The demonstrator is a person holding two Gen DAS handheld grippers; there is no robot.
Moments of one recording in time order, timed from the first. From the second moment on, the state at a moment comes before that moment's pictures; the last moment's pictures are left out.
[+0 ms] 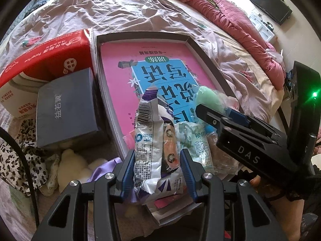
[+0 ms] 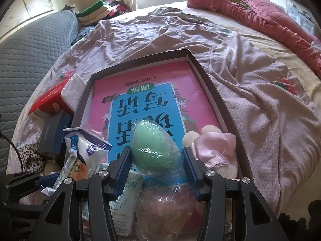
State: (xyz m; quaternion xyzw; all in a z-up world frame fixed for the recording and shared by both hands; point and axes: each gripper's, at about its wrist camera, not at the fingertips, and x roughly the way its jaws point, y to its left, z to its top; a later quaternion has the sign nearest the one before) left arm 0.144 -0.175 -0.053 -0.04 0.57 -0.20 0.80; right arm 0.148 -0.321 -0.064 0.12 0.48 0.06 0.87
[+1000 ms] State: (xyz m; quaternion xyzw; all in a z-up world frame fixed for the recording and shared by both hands) left arm 0.135 -0.172 -0.032 -0.05 0.56 -0.20 0.80; right arm 0.130 -0.341 -0.026 0.11 0.45 0.04 0.88
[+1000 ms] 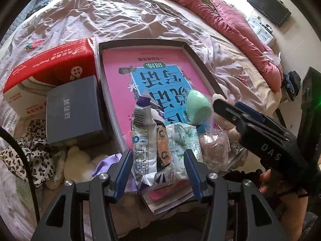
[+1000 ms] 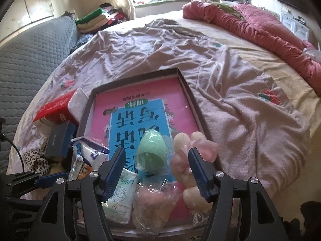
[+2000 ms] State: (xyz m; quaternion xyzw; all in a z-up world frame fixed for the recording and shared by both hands) left arm 0.105 -0.160 0.029 0.00 0.51 -0.16 0.85; right arm 0.097 -0.338 0.034 0.11 0.39 0.05 0.91
